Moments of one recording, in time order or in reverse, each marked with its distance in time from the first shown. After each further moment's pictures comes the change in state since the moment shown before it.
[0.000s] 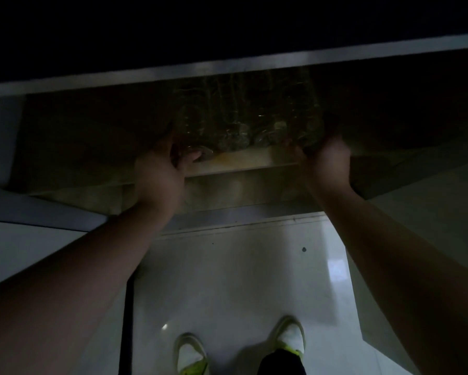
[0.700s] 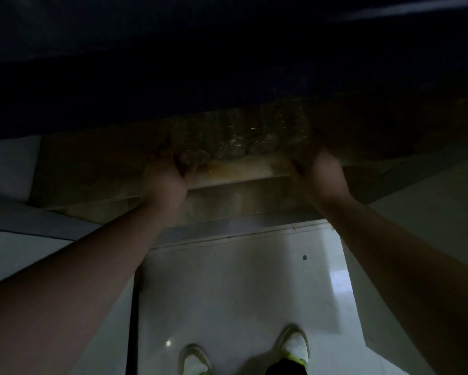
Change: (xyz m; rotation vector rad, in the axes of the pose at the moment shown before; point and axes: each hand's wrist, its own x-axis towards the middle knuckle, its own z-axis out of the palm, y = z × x) left_hand 0.020 -0.007 0.005 0.182 -0.185 -0.108; right_hand 0.007 0.016 -0.009 -0.198 -0.199 -0.016
